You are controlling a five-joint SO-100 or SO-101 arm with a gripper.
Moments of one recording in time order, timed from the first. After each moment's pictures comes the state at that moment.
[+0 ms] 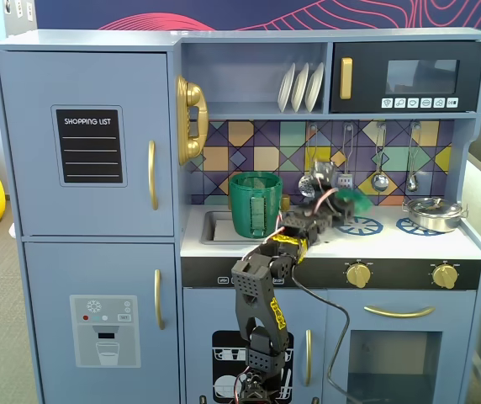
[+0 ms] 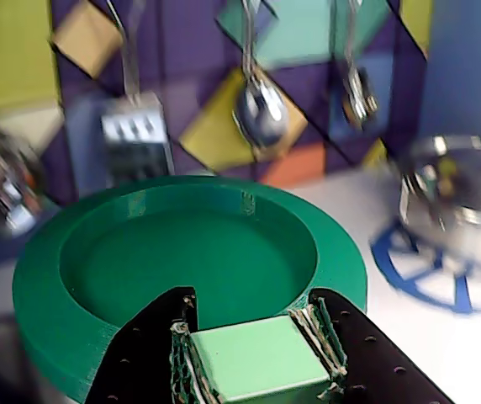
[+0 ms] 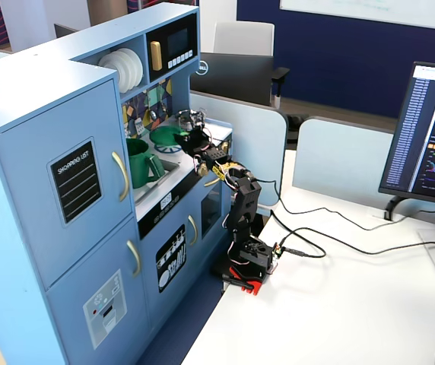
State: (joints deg) arm 28.7 106.5 97.6 3.2 -94.5
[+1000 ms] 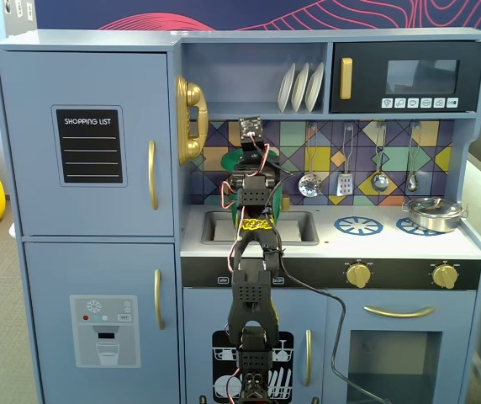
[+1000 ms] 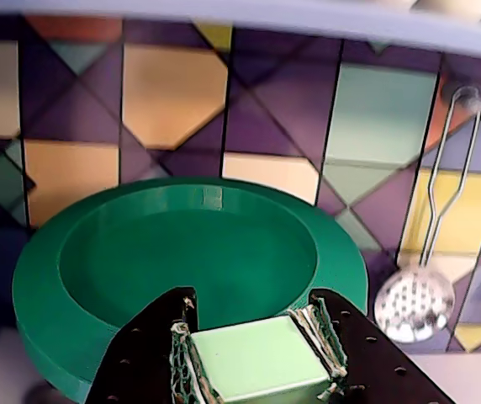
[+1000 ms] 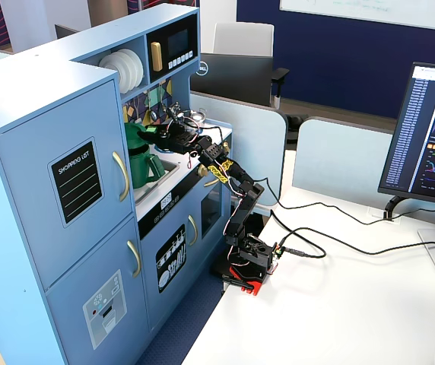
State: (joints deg) arm 1.8 111.9 74.6 29.4 -99.3
